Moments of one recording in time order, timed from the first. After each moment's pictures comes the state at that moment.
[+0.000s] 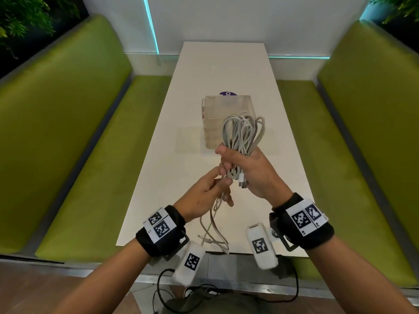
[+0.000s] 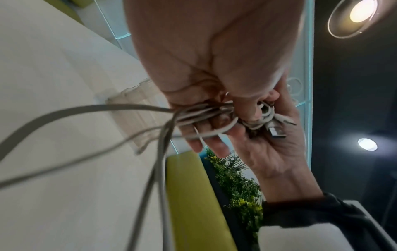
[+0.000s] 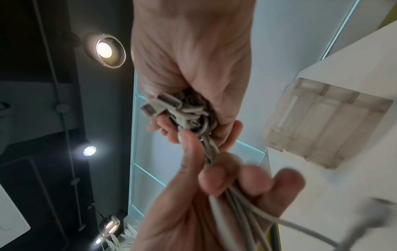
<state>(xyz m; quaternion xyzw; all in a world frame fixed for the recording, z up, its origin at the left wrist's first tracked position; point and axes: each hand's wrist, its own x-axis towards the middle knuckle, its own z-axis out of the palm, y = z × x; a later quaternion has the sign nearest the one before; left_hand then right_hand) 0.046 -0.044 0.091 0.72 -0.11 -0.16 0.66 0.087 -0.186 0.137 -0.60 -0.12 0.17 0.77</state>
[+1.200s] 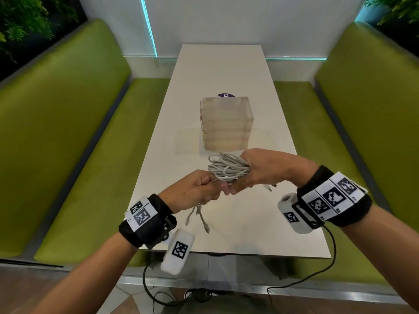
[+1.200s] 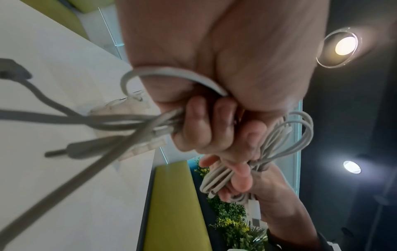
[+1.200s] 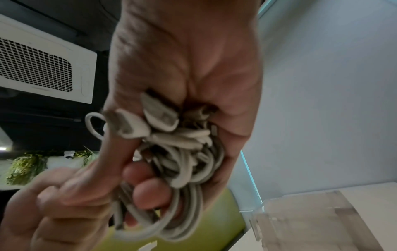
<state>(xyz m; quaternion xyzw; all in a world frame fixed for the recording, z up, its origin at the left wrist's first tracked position) 0.054 -0.023 0.115 0.71 -0.17 -0.25 0.63 0.106 -0.217 0.174 -0.84 -0.32 0.32 0.29</state>
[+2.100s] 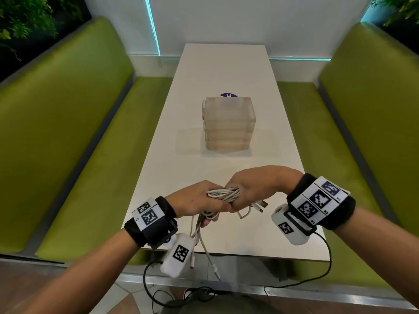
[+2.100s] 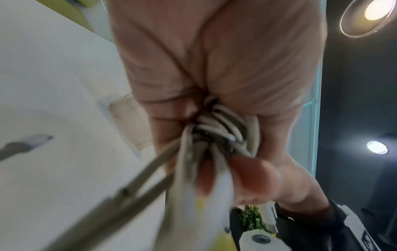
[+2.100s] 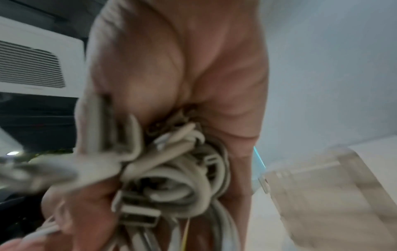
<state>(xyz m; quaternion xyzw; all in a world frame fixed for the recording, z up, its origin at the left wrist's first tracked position) 0.050 -0.029 0.115 0.77 -0.13 -0.34 0.52 0.101 -0.203 0.149 -0.83 -0.36 0.39 0.15</state>
